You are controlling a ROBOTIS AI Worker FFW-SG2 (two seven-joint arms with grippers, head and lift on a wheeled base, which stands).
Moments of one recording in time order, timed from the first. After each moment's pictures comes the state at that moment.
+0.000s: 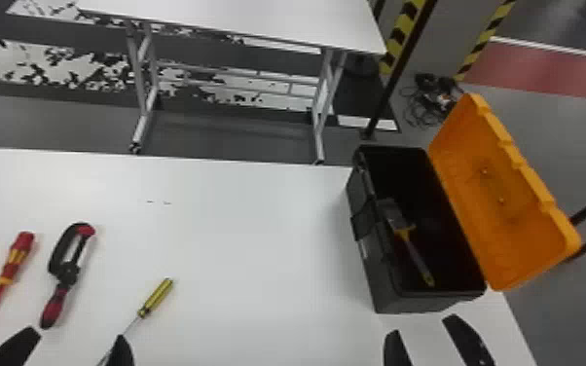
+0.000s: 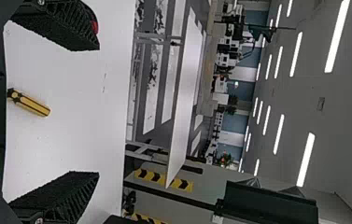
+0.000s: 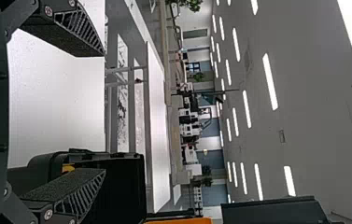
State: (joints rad) left arm 1.04 0.22 -0.12 -2.08 0.17 -0.38 -0.03; right arm 0.97 -0.05 -0.14 -1.80 -0.32 -0.69 0.45
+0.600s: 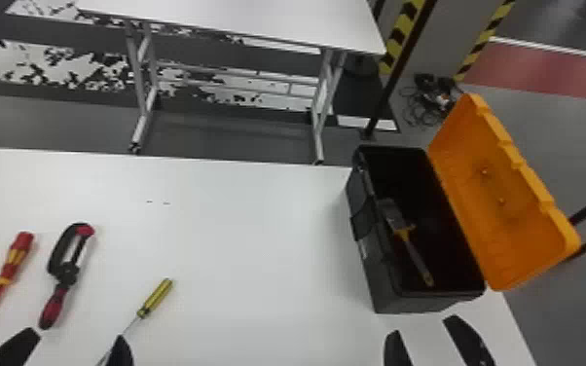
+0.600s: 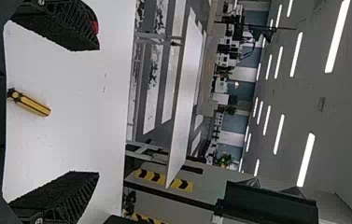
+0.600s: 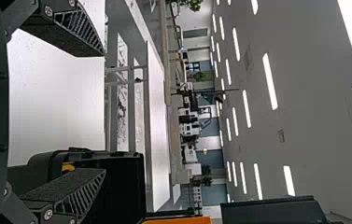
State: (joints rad) left arm 1.04 0.22 -0.12 -2.08 0.17 -0.38 -0.03; right arm 0.97 -0.05 -0.14 -1.80 -0.32 -0.70 0.45
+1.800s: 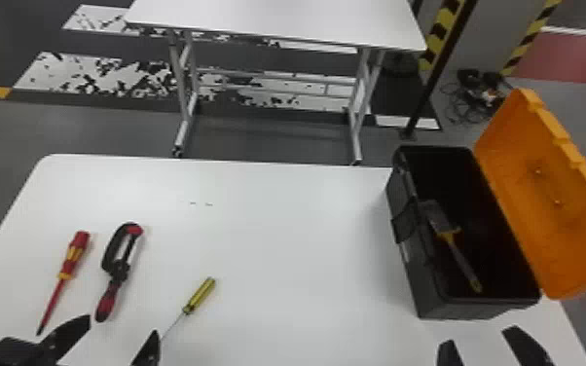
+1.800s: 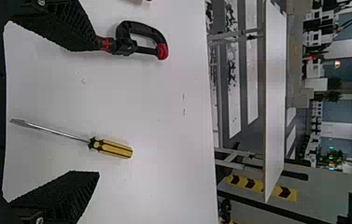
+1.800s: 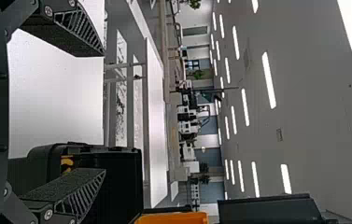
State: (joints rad) left arm 0.89 0.21 0.05 -2.18 0.10 0.30 -0.18; right arm 0.98 -0.06 -0.15 -1.80 -0.33 -0.72 0.45
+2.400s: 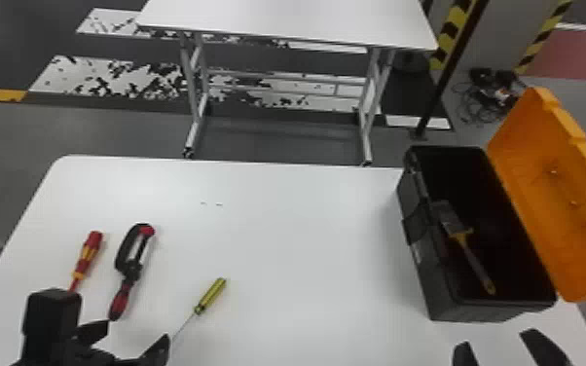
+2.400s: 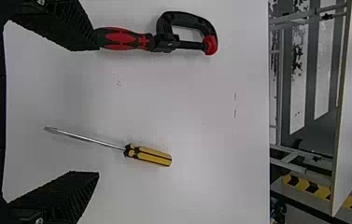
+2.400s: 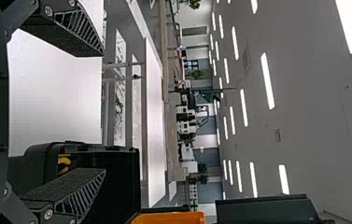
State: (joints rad) left arm 0.70 0.21 0.09 -2.22 0.10 0.80 -0.31; right arm 0.99 -0.06 -0.16 -1.81 -0.33 -0.72 0.45
